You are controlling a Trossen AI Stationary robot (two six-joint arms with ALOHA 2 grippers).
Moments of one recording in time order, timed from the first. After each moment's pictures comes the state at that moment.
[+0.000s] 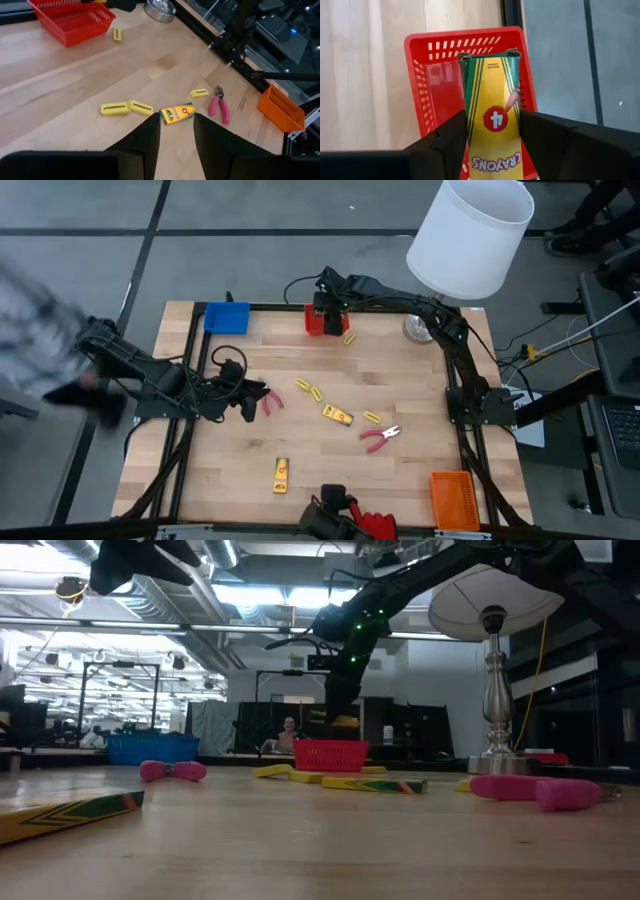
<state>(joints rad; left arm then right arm) -0.48 0.96 0.83 -0.57 -0.75 -1.07 -0.51 2.21 1.92 -0.77 0.09 -0.52</state>
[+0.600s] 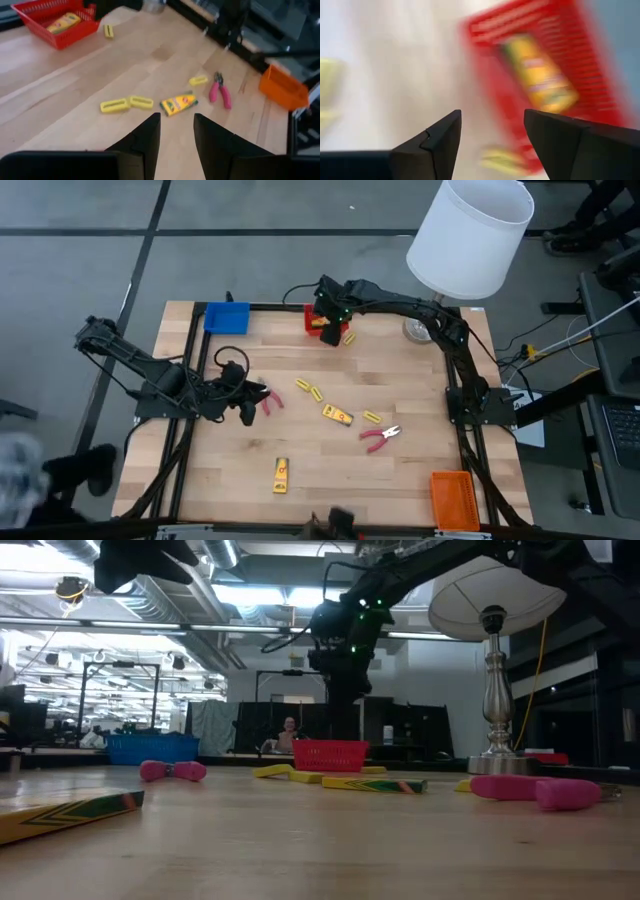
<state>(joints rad) -0.48 0.96 0.83 -0.58 -0.70 -0.97 -0.44 2.18 1.92 -0.97 -0.09 -0.11</state>
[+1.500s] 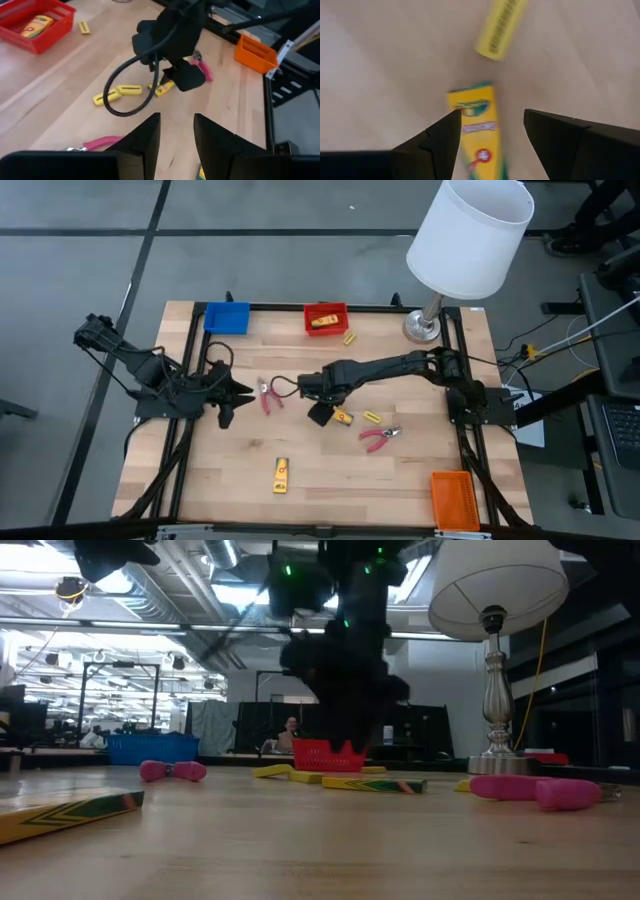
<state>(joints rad) -0.53 0.79 0.83 -0.69 -0.58 -0.81 0.07 2.19 1.74 -1.03 0.00 0.68</state>
